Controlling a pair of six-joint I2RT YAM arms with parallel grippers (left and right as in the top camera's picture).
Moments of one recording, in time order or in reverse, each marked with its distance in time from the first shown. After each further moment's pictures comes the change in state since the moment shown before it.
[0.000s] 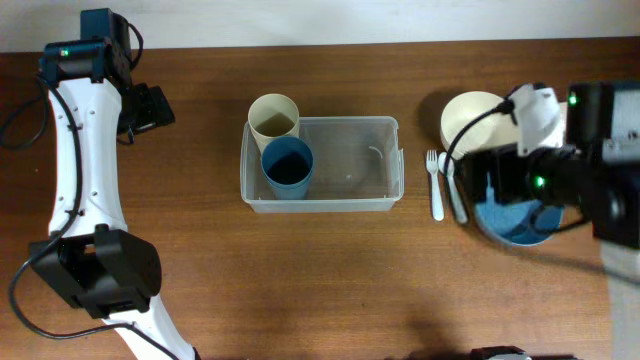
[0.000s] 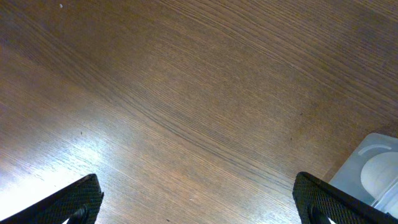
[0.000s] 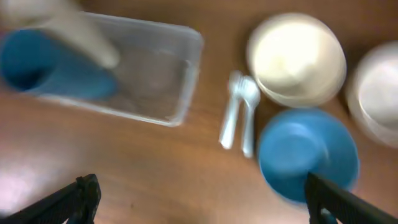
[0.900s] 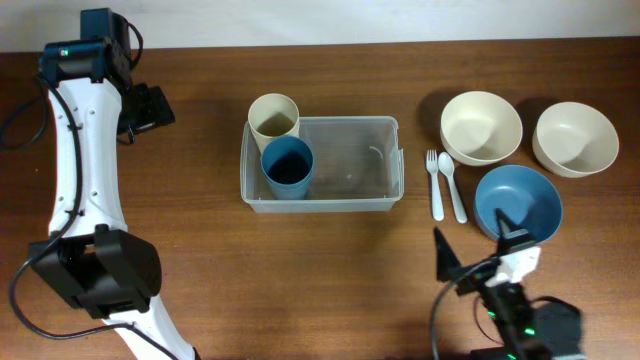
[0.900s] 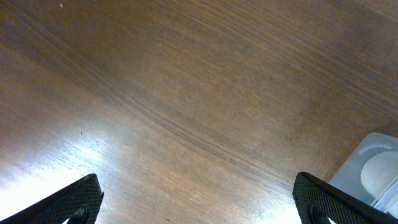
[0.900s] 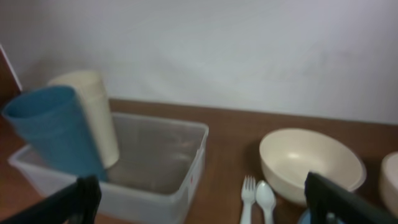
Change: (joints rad) left arm 0.000 -0.001 0.000 -0.001 0.000 0.000; right arm 0.046 -1.237 -1.456 1.138 -0.045 0.081
